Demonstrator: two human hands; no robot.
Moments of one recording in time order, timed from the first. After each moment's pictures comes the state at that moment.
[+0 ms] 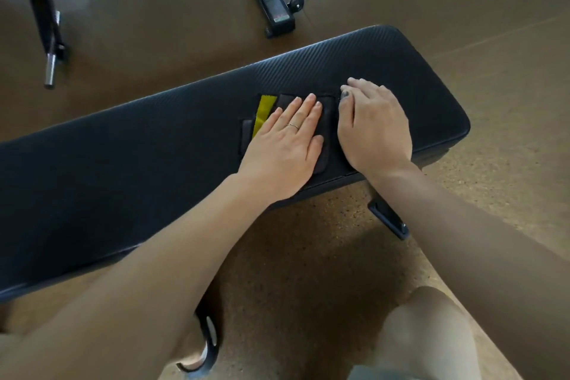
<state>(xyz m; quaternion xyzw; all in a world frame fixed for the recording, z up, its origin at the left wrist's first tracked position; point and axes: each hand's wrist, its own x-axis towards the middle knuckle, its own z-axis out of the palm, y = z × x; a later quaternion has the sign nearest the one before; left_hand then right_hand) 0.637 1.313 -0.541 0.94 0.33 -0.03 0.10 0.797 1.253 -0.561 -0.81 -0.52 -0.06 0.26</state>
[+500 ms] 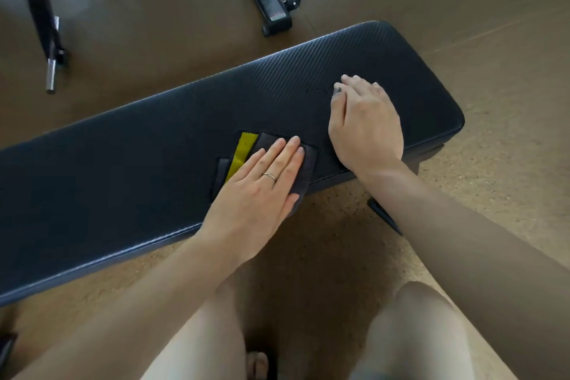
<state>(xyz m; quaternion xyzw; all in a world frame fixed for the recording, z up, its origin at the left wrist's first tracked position) 0.574 1.271 -0.554 0.97 0.25 -0.03 -0.03 0.794 1.251 -0.563 -0.81 -0.50 -0.05 0.30</state>
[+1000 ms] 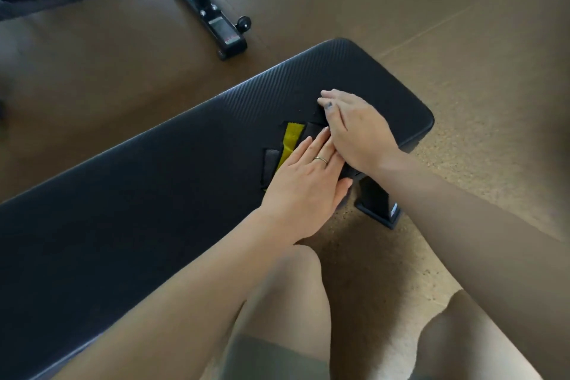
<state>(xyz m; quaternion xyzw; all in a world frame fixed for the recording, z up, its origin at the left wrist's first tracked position) 0.656 1.289 -0.541 0.99 0.14 -0.02 0.06 0.810 1.251 -0.549 -0.83 -0.48 0.06 0.29</state>
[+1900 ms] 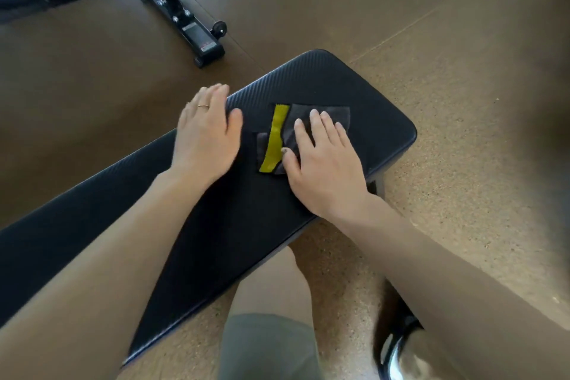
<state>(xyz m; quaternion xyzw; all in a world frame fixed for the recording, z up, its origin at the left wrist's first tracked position) 0.658 1.427 -0.520 0.91 0.37 0.10 0.18 0.761 1.254 -0.534 -0.88 -0.46 0.07 0.13</state>
